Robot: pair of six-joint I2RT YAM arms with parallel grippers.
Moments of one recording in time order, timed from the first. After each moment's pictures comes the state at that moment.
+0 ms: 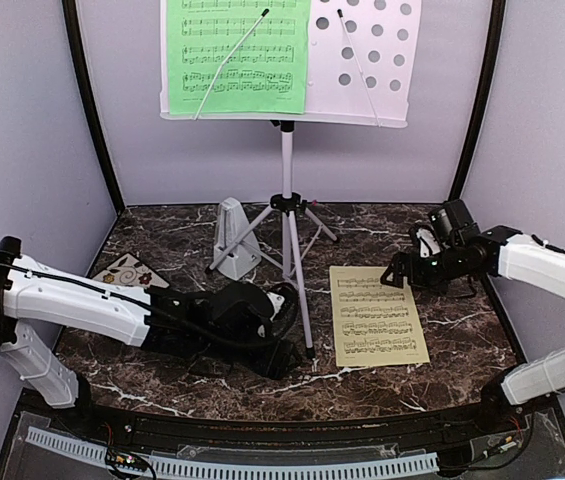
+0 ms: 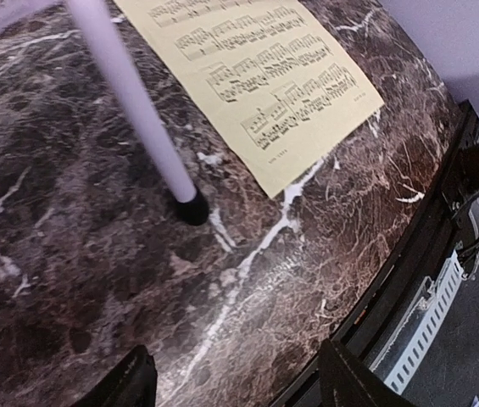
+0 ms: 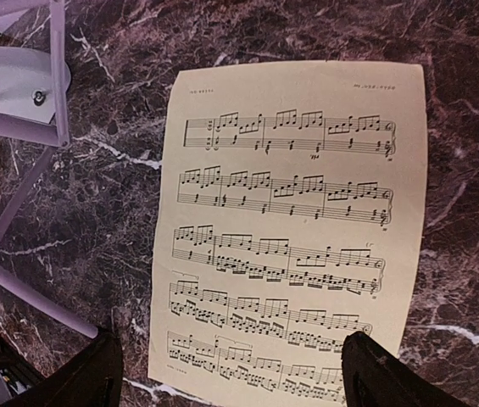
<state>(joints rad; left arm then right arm) -1.24 1.53 0.99 -0.30 -0.11 -0.66 0.43 1.22 0.89 -0.60 -0.18 0.48</state>
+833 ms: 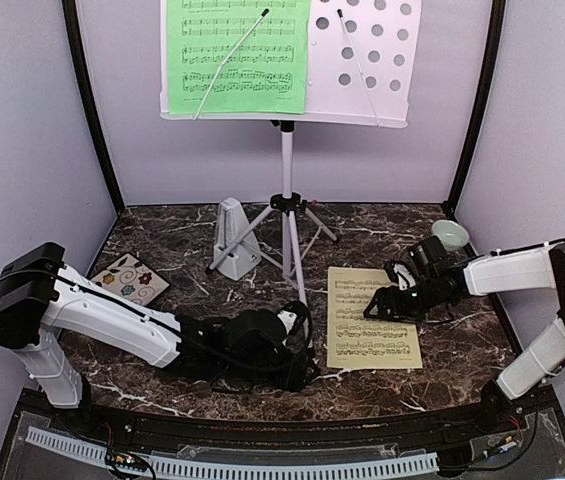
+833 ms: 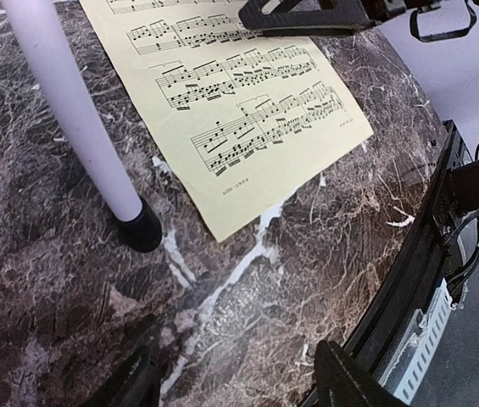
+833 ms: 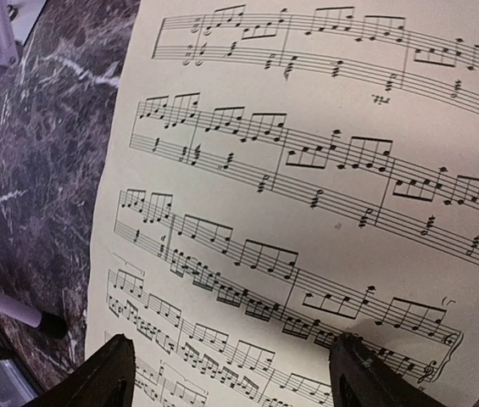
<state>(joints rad) -1.29 1.73 0.91 0.08 -0.10 -0.74 0.43 1.52 0.69 -0.24 -0.37 0.40</state>
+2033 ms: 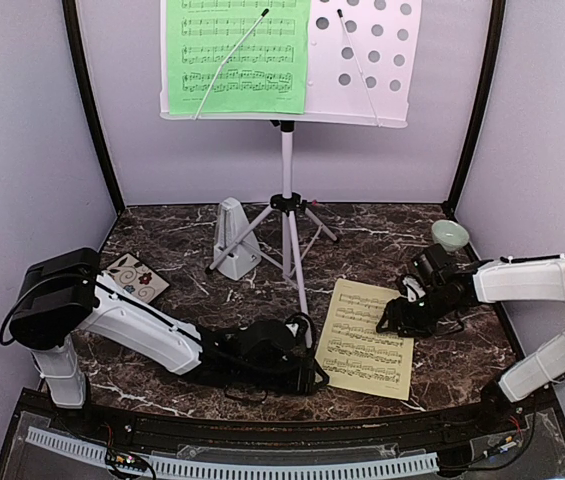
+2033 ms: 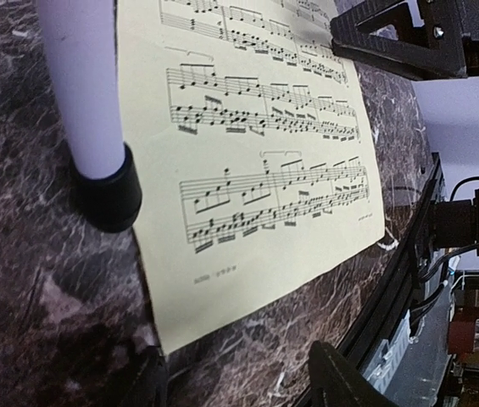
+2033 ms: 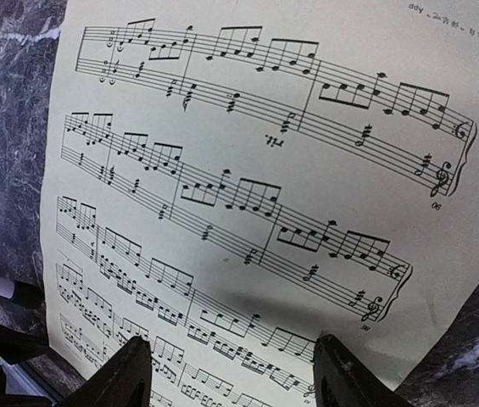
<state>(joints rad) -1.28 1.87 0.90 0.24 0.03 -1.02 0.47 1.40 0.64 -0.42 -0.30 0.52</state>
